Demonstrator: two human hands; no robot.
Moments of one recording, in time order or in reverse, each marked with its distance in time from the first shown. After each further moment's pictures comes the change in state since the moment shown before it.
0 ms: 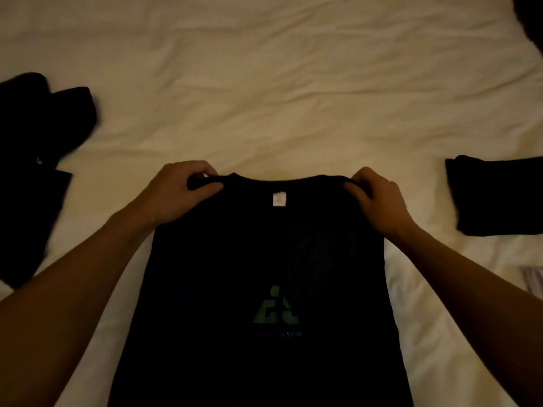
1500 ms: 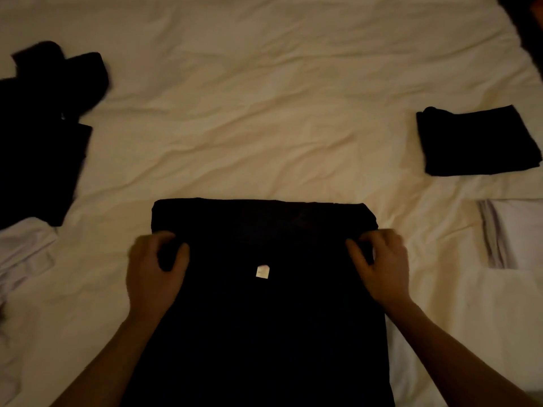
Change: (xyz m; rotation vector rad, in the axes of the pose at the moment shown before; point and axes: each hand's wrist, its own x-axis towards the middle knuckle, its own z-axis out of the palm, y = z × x) left_hand -0.247 -0.006 0.087 -0.043 0.455 -0.345; right_hand -0.240 0.027 0.029 -0.097 0.212 0.116
